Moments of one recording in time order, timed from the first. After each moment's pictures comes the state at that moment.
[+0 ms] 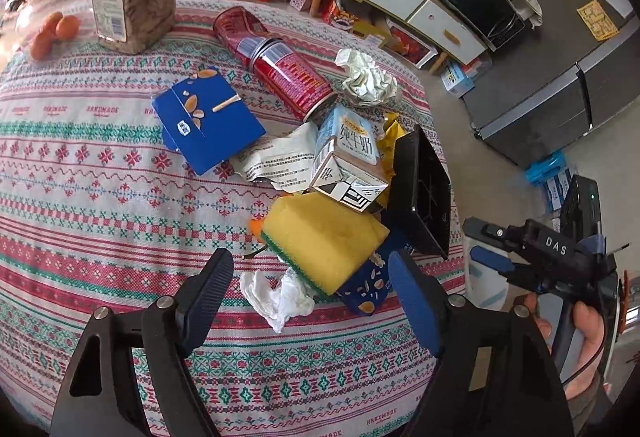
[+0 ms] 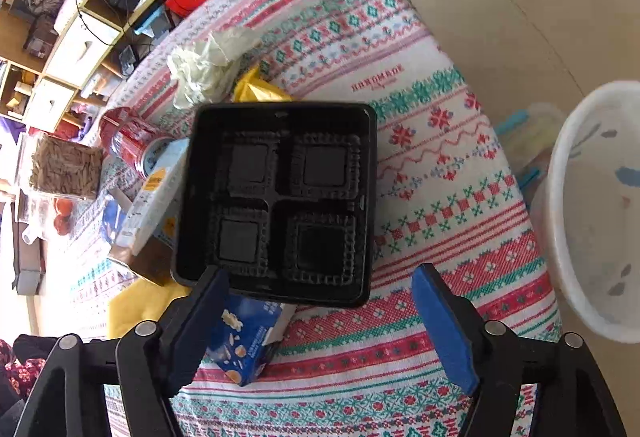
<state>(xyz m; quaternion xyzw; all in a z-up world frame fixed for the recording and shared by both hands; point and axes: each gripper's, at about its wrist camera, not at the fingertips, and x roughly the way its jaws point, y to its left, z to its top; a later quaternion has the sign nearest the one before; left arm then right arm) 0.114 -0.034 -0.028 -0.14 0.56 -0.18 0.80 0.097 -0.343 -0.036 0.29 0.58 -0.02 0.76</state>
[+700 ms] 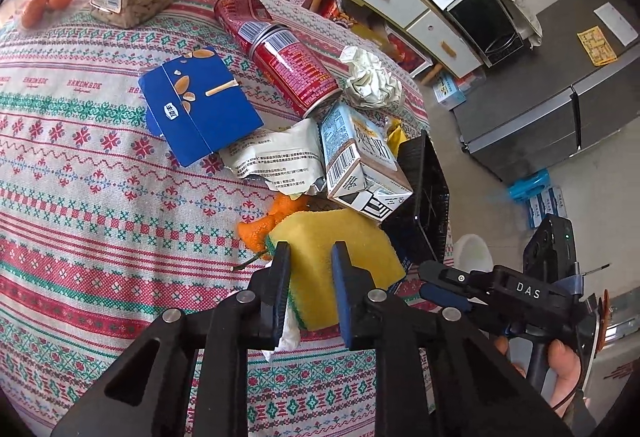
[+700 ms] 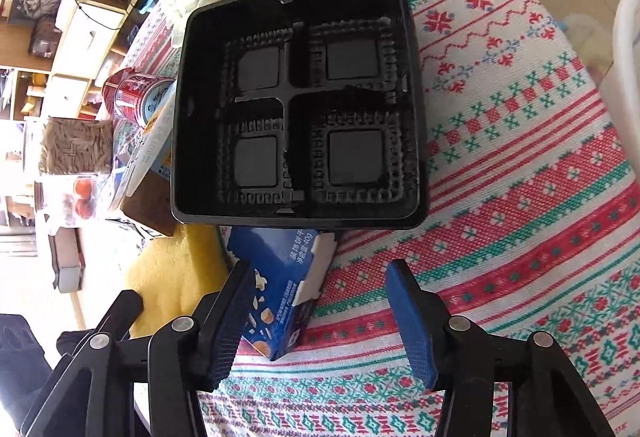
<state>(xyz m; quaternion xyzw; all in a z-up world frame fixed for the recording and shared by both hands) 0.124 -0.032 -0.046 -0.18 0.55 -0.19 0.79 0.087 -0.323 -0.071 0.36 0.60 0.01 0.71</state>
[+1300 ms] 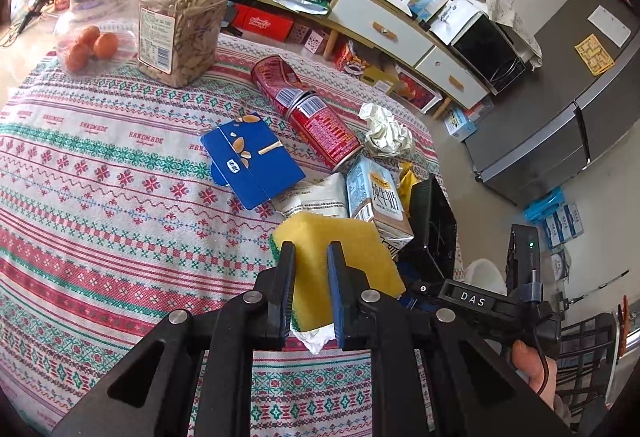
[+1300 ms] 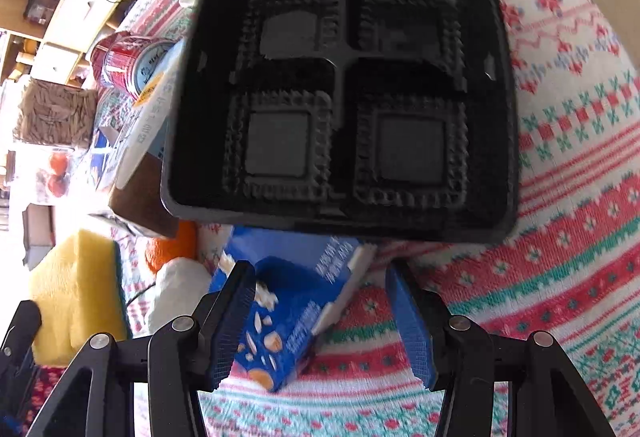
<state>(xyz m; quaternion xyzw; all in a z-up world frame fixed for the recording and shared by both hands) 0.107 0.014 -0.005 -0.17 0.50 -0.15 0.84 0.106 -0.285 -0.084 0.29 0.60 0.01 0.74</state>
